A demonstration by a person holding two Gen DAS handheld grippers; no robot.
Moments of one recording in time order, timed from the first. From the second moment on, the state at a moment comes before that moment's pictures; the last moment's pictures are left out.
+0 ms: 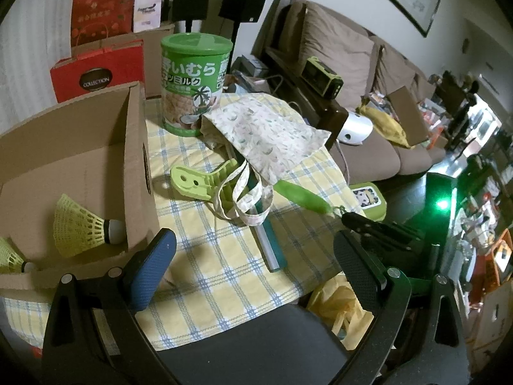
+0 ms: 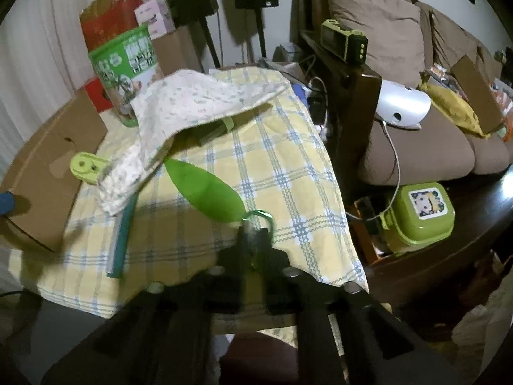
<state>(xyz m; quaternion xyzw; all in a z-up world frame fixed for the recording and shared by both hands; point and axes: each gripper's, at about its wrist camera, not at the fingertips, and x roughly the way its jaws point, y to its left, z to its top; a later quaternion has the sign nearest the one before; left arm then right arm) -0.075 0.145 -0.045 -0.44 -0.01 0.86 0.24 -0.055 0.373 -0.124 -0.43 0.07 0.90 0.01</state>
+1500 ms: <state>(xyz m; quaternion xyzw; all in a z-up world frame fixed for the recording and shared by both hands) -0.090 0.155 -0.038 -0.45 -0.04 0.85 0.27 -0.058 0.382 -0.126 -0.43 0.08 0.90 0.01</state>
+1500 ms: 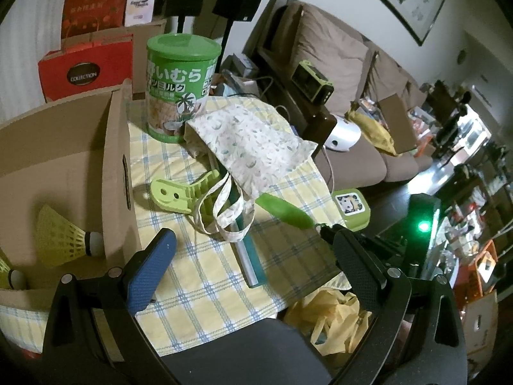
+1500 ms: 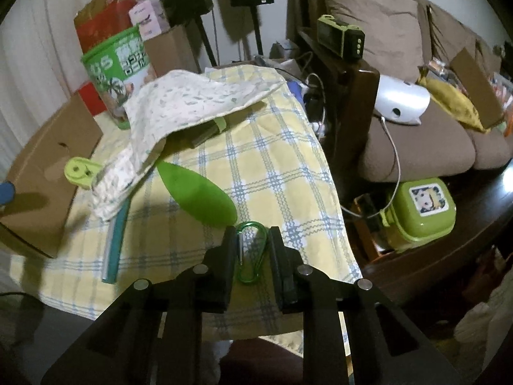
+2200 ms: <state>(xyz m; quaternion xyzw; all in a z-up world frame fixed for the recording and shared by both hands) -0.148 0.226 -0.082 -0.46 0.06 0.85 0.24 -0.041 0.383 -0.086 -0.40 0.09 0.91 0.00</state>
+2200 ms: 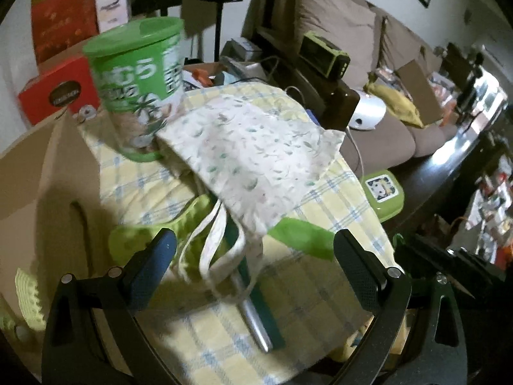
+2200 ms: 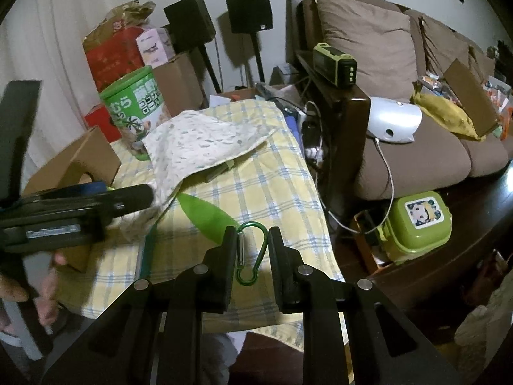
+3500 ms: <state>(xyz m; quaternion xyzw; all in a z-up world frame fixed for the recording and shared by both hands) -0.146 0.174 0.002 -0.39 -0.02 0.89 0.23 -0.038 0.370 -0.047 -0.37 0.10 0.93 -0.03</state>
